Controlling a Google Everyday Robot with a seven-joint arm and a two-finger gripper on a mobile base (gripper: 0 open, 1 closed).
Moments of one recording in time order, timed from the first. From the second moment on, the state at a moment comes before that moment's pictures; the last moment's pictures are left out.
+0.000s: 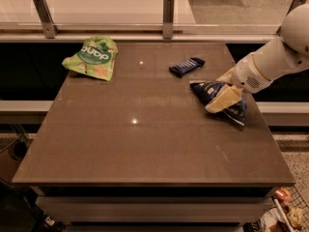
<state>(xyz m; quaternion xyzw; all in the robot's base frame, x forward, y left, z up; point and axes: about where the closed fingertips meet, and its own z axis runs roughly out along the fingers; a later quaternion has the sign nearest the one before) 0.586 -0.187 0.832 -0.52 0.80 0.14 0.26</state>
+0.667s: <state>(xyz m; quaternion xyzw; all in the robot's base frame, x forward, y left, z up) 0.586 -0.186 0.834 -0.53 0.80 0.15 0.26</state>
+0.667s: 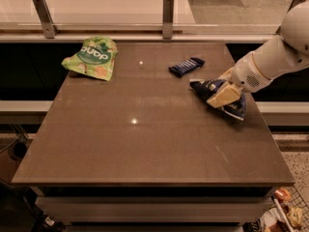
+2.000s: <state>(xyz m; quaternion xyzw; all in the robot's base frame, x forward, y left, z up) 0.537 -0.114 0.931 -0.58 0.75 0.05 0.31</state>
